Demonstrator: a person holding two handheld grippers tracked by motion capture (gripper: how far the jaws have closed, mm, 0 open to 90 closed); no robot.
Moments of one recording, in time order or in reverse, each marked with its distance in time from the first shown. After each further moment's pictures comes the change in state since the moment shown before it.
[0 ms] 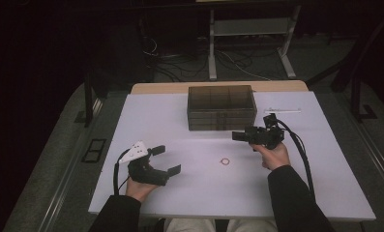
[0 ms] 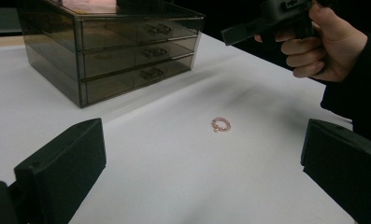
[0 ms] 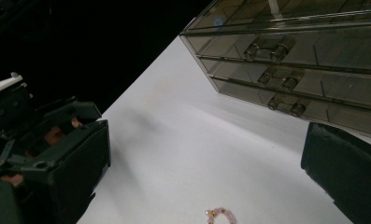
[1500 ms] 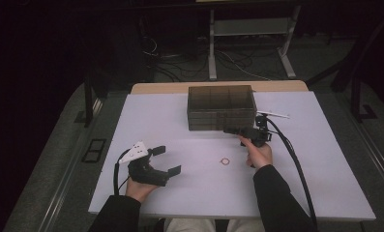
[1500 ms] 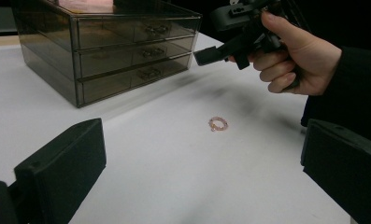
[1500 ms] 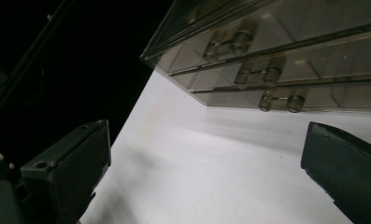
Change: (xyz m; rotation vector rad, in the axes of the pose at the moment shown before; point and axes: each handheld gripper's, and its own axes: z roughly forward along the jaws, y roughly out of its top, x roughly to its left) left arm 0.000 0.000 -0.001 0.002 -0.009 0.002; right arm -0.023 -0.010 0.039 -0.088 -0.012 0.281
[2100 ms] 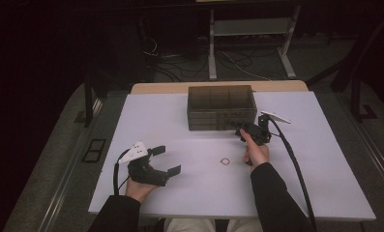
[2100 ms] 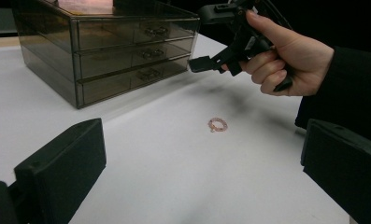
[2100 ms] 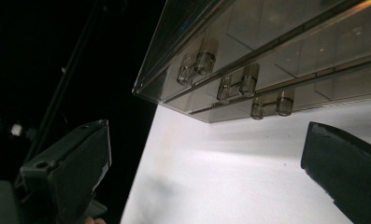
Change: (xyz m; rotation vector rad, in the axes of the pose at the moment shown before) left arm 0.000 0.000 0.000 -0.005 -0.001 -0.002; right arm -0.017 -0.001 0.007 -0.081 0.044 0.247
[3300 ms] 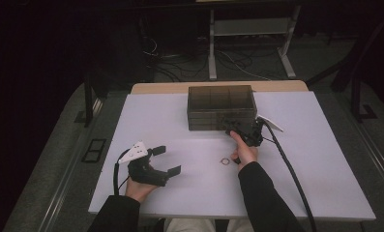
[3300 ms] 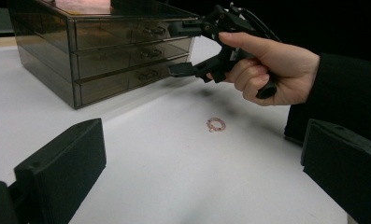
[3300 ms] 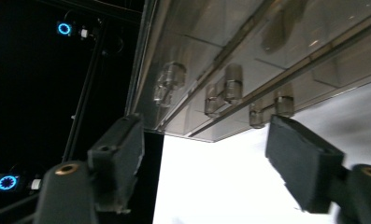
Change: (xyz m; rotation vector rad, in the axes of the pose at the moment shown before) left arm 0.000 0.000 0.000 0.000 -0.008 0.002; right arm -0.011 -0.013 0.023 -0.123 0.007 0.184
